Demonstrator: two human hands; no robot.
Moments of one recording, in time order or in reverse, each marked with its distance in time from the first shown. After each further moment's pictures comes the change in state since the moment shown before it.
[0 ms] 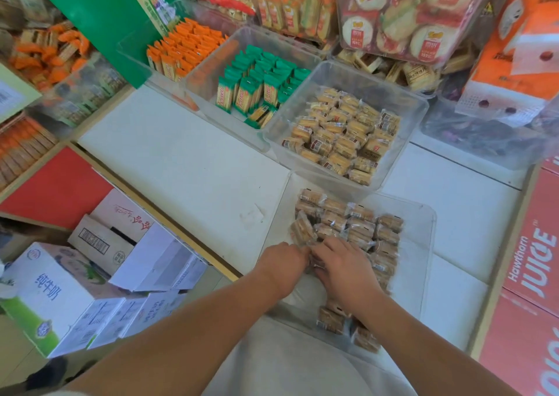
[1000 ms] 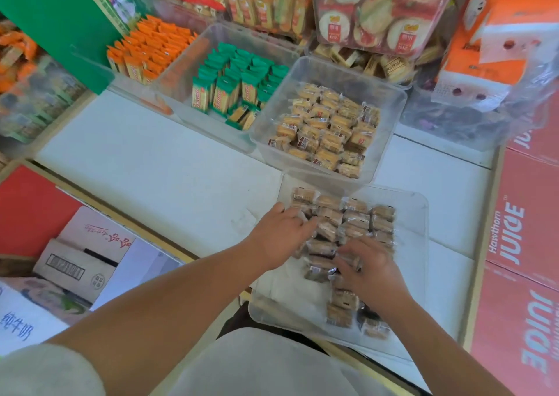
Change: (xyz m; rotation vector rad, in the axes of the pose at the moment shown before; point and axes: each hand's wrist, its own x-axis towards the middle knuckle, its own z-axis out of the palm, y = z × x) left_hand 0.025 -0.050 -0.039 0.252 0.230 0.300; right_hand -0.033 0.004 -0.012 0.340 0.291 0.324
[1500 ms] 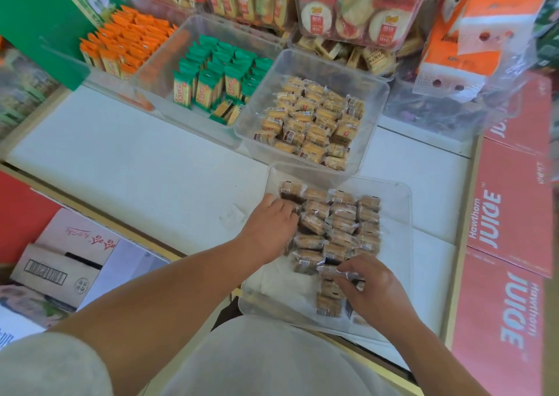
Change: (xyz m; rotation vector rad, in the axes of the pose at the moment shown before) left_hand 0.009 0.007 0.013 0.094 -0.020 -0.038; right_hand -0.048 -0.001 -0.014 0.004 -0.028 0.076
